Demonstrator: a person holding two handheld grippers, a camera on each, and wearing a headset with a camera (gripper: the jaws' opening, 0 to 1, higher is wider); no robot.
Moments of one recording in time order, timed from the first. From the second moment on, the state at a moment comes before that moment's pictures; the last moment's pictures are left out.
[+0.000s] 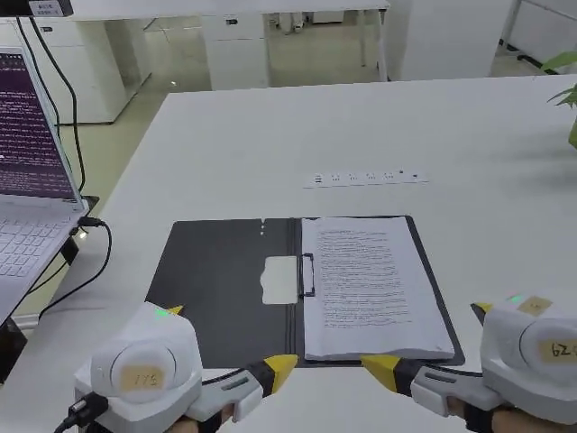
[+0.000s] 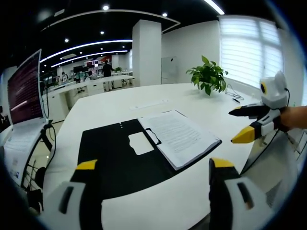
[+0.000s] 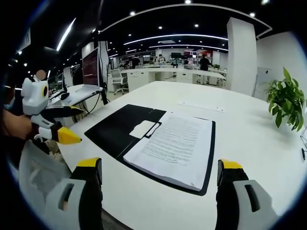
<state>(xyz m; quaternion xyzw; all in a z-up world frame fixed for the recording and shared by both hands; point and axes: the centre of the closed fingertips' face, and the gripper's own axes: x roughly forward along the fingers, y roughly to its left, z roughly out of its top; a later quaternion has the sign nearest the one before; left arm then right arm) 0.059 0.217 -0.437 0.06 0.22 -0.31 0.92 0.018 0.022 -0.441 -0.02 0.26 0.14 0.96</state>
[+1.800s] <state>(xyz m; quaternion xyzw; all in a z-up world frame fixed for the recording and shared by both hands) 0.097 0.039 -0.513 0.10 0.25 -0.48 0.84 0.016 -0.004 -0.421 0.04 0.23 0.06 0.97</state>
